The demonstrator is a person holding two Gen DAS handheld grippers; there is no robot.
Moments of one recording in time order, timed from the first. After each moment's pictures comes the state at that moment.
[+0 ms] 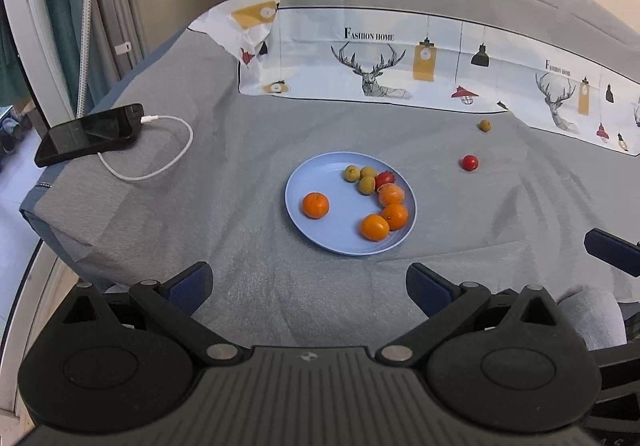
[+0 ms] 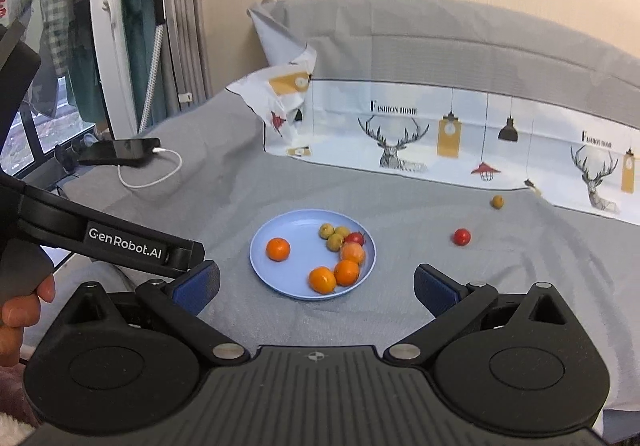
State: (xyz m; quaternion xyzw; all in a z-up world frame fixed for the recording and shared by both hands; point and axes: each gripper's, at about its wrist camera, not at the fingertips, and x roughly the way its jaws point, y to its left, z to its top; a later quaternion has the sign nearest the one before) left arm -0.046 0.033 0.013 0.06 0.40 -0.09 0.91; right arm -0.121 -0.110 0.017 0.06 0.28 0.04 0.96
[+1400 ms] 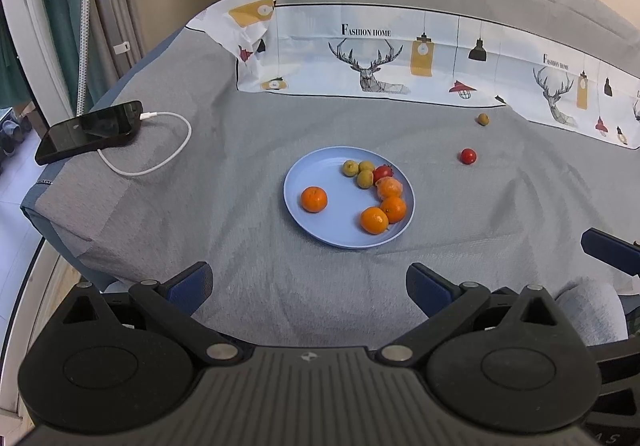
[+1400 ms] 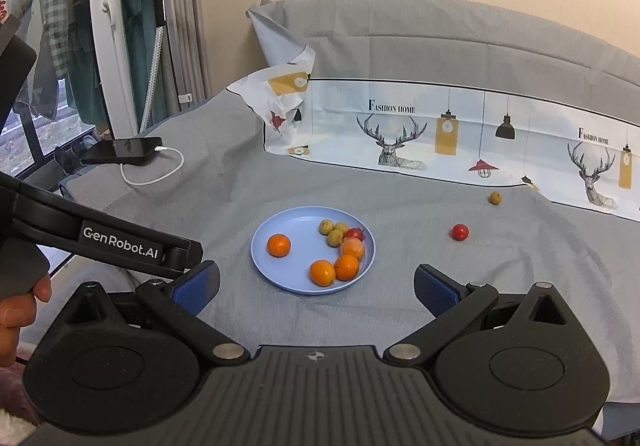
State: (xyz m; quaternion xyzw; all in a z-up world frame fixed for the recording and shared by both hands) left arm -0.047 0.032 0.007 0.07 0.41 -0.09 0.90; right arm -0.126 -0.109 0.015 0.07 0.28 0.03 0.96
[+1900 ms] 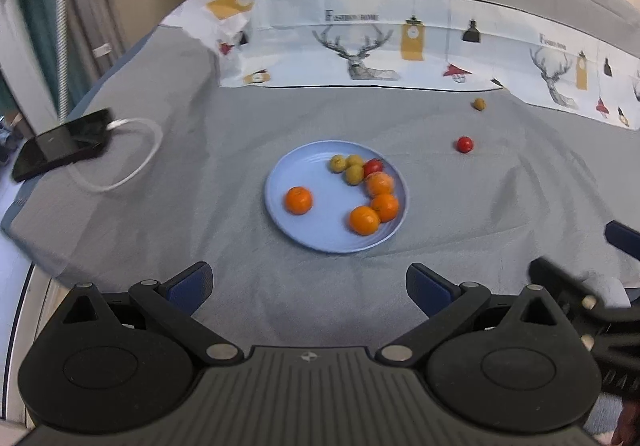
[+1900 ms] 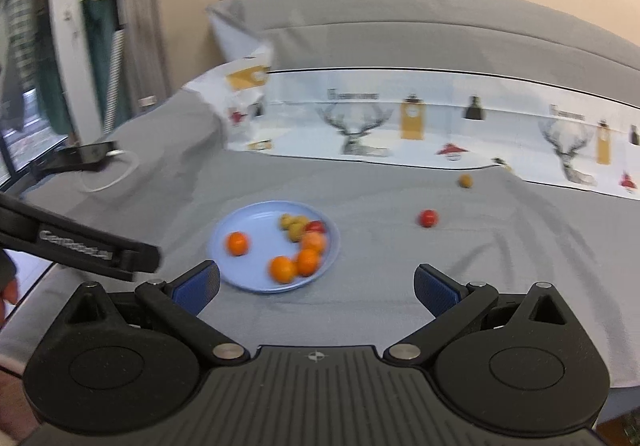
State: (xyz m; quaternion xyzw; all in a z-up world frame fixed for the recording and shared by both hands) left arm -0.016 -0.001 -0.005 0.09 0.43 -0.11 0.89; right arm -0.115 -0.147 -0.007 0.09 0.29 -0.02 0.95
